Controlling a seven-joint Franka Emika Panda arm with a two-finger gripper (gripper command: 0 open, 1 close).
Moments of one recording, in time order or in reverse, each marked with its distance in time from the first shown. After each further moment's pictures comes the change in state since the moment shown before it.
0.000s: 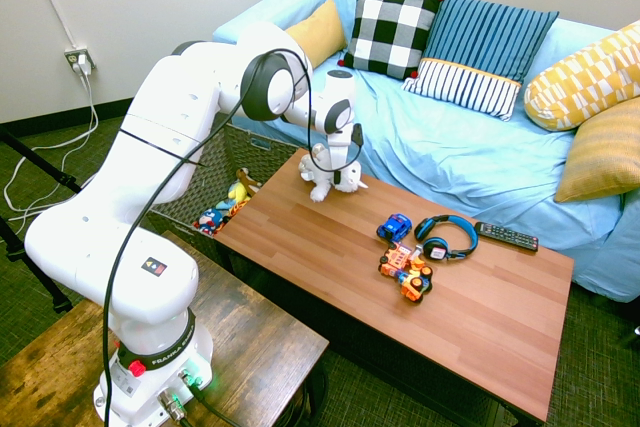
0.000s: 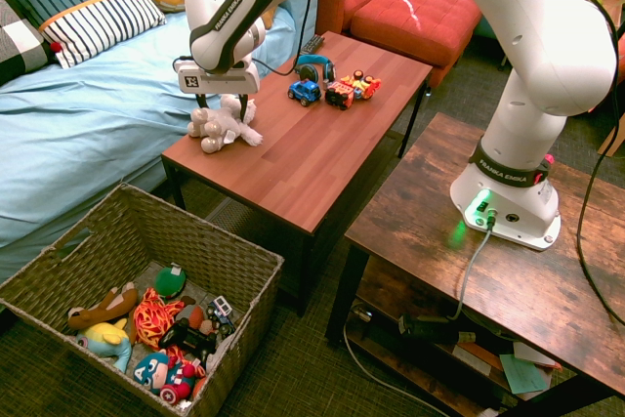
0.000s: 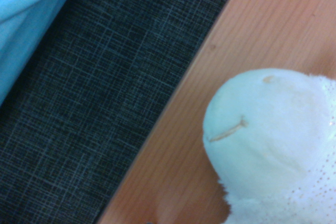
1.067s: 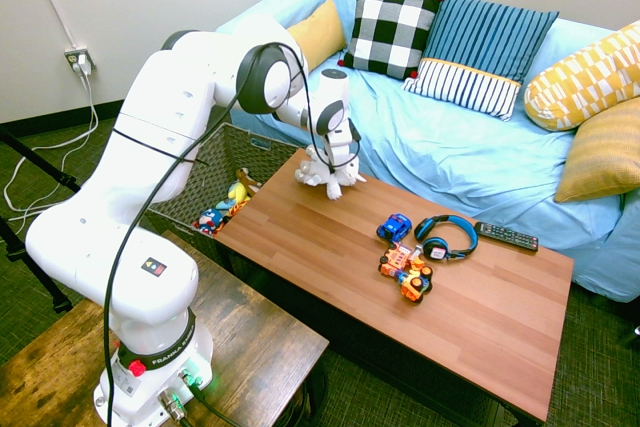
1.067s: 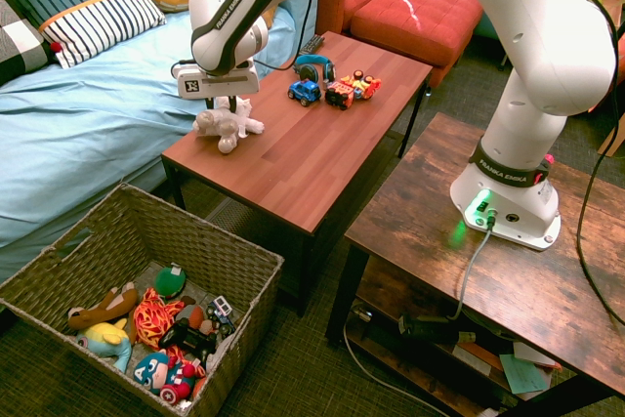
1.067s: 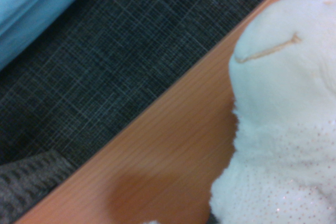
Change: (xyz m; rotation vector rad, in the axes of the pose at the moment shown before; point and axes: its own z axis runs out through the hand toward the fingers) arm -0.012 0.025 -0.017 0.049 -0.061 -0.324
